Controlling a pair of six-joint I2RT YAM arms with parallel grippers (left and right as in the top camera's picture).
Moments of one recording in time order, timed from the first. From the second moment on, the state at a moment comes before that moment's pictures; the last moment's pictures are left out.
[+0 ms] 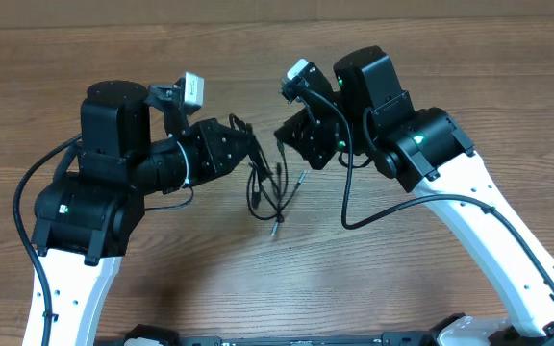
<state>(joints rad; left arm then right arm) -0.22 1.18 1.41 -0.87 0.69 -0.72 0.54 1.54 1.57 -0.82 -0.41 -0.09</state>
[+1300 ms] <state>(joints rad) -0.22 1.18 1.41 -0.70 0.82 -0.49 0.52 1.54 1.57 -0.68 -0.57 0.35</state>
